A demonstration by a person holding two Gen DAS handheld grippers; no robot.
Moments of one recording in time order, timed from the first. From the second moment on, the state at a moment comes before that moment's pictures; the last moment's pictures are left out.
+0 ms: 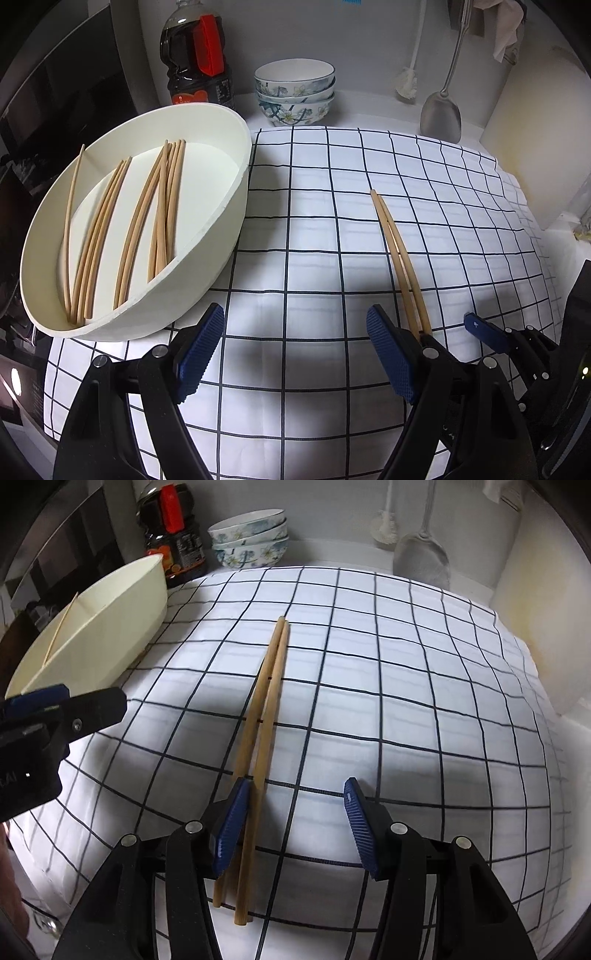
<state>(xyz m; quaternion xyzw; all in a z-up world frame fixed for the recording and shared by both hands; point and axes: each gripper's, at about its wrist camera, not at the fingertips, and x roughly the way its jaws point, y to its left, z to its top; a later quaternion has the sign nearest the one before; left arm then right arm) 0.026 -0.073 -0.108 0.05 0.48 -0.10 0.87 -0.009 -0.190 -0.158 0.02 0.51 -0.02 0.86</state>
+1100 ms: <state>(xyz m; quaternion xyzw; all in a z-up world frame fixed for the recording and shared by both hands) 0.036 -0.139 -0.156 0.08 0.50 -0.10 0.85 -0.025 -0.259 -0.156 0.04 0.50 -0.03 0.87</state>
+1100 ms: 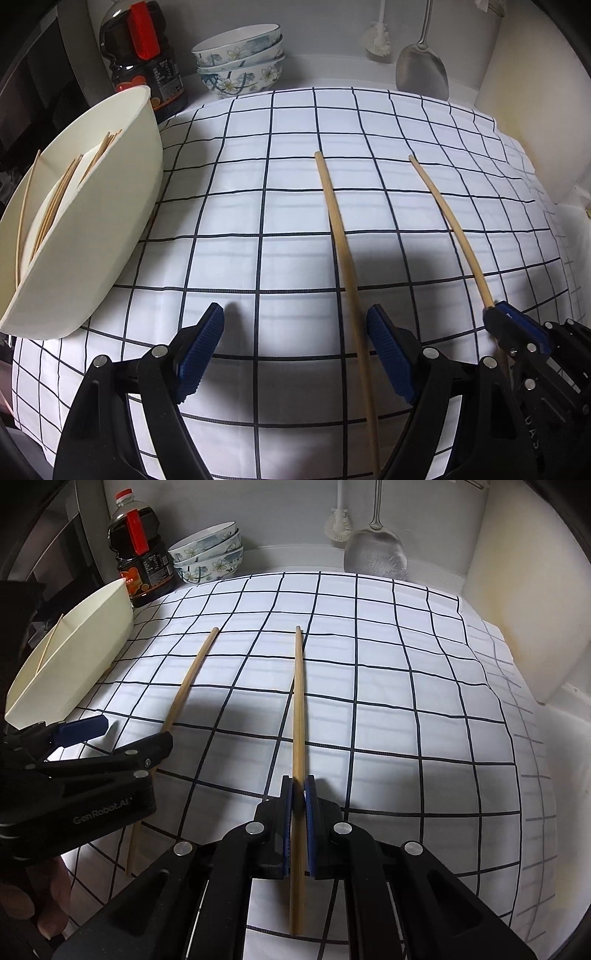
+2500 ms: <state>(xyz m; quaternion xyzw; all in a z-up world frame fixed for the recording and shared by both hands) 0.031 -0.134 -0.138 0.06 0.50 -0.13 0.85 0.001 -0.250 -0.145 0.05 0.49 -0.01 0.87</state>
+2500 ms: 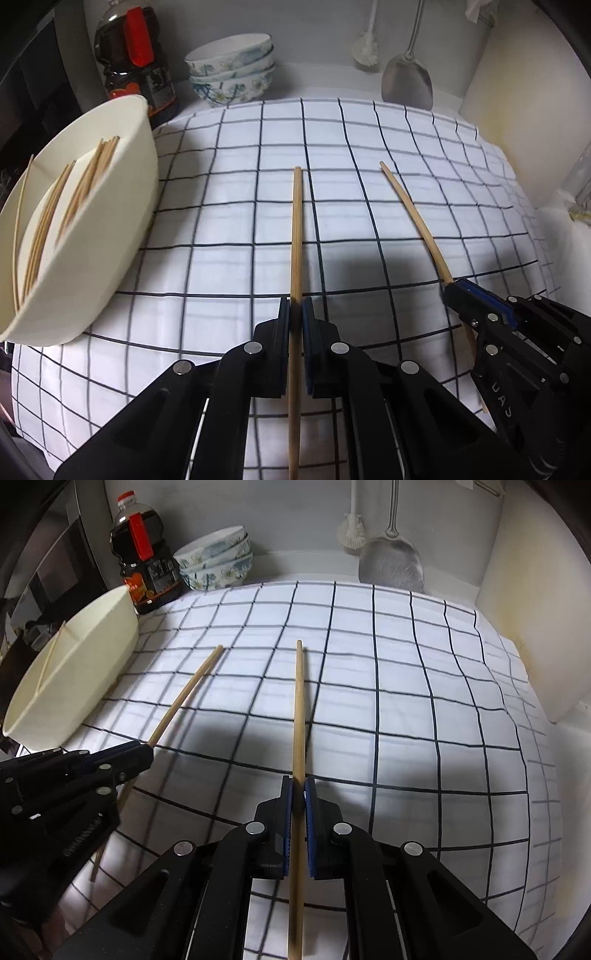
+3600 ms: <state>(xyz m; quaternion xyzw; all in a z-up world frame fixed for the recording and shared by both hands) 0.088 0.086 -0.001 -0.03 0.39 -0.04 0.92 0.099 -0.060 -0.031 0.04 0.43 0.13 0.89</state>
